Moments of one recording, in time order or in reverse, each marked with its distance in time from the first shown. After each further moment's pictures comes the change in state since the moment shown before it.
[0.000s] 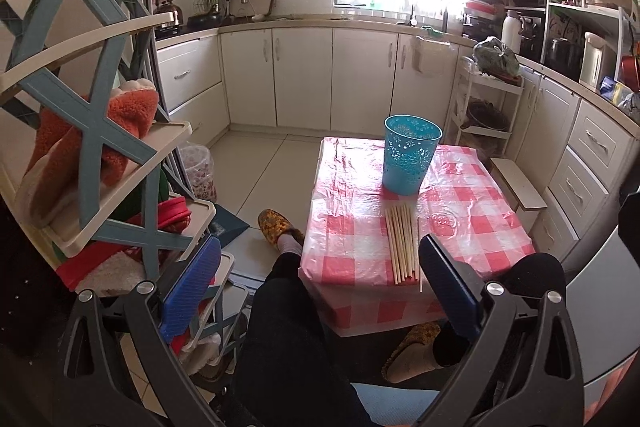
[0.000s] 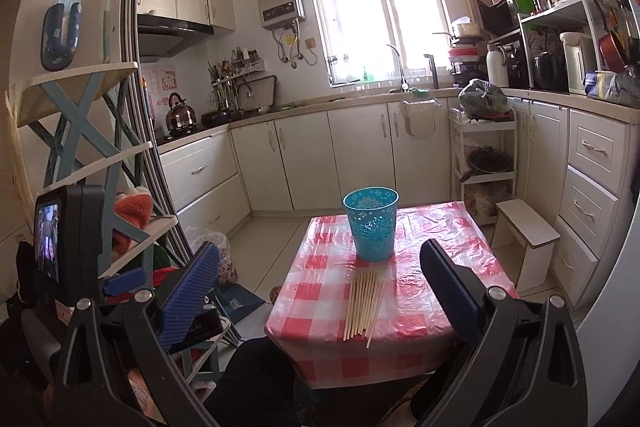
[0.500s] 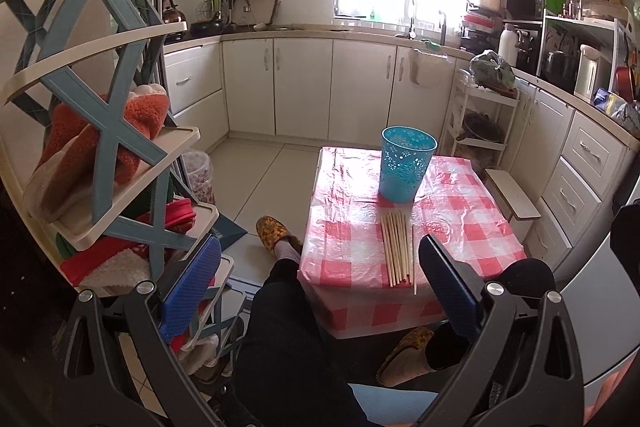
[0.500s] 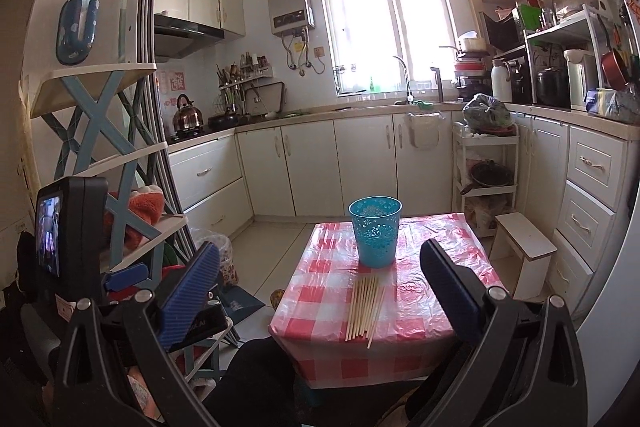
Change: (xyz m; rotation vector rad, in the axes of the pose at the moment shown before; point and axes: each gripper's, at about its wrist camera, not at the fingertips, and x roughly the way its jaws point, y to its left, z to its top) left arm -0.021 0.003 -0.001 -0.017 -0.030 -0.007; right arm -0.019 0.009 0.003 -0.031 -0.015 0.002
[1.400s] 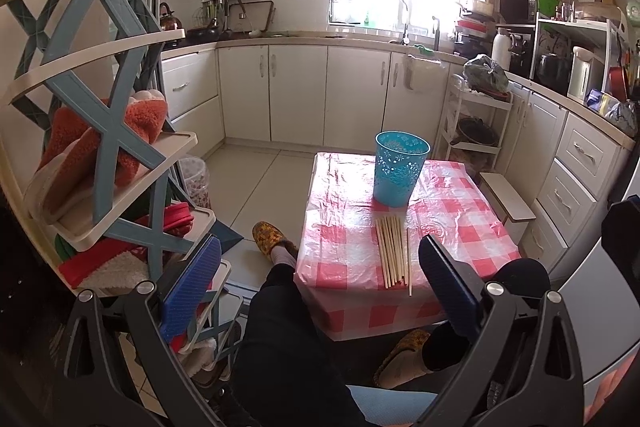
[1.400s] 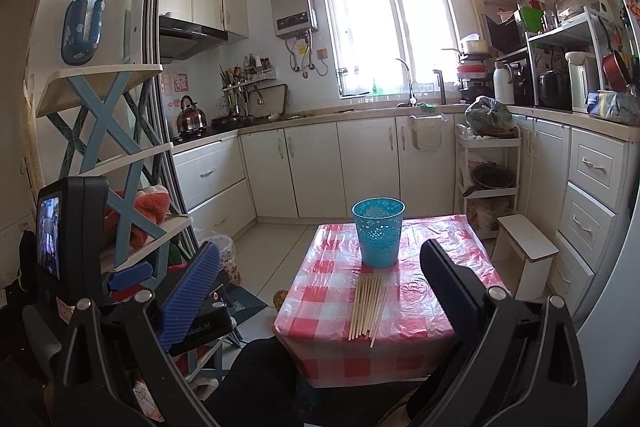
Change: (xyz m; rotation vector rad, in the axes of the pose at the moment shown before) left arm -0.009 -0.002 -0.006 0.009 -0.027 -0.019; right arm -0.004 0.006 0.002 -0.004 -0.002 0.004
